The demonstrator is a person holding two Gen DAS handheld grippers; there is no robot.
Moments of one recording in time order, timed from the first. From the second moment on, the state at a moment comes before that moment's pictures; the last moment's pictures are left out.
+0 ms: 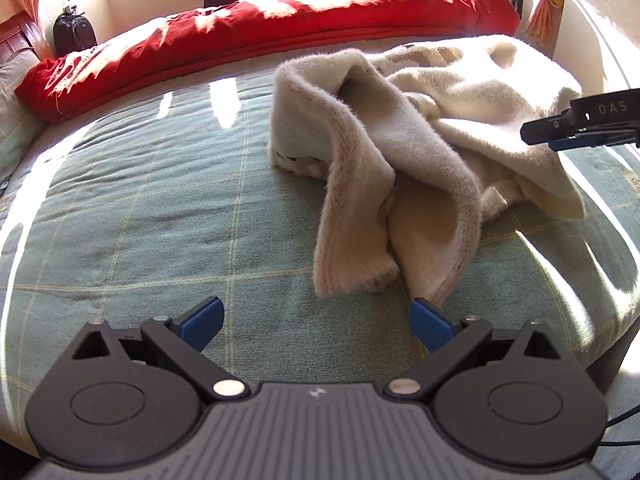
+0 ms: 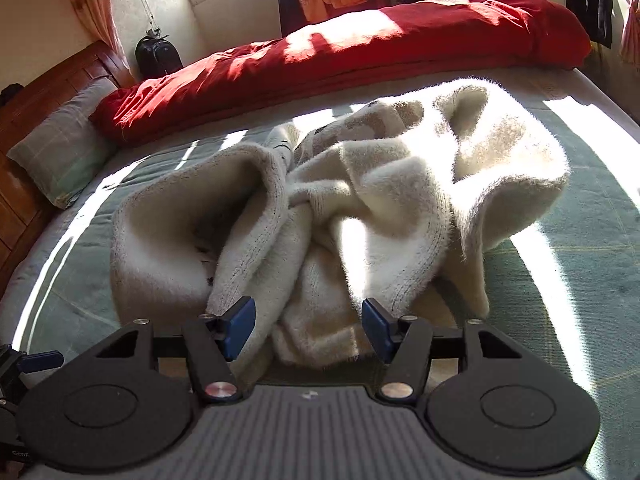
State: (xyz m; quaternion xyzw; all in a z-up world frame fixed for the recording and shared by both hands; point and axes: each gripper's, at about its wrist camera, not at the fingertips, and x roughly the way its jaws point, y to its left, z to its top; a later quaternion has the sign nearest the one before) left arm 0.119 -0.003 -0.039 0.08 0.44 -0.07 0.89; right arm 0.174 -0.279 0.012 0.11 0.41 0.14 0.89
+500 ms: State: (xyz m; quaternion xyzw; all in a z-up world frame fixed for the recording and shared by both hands) left arm 0.124 -0.028 -0.047 0.11 0.46 -0.09 0.88; right arm 0.204 -0.372 0.033 0.17 0.37 0.07 0.91
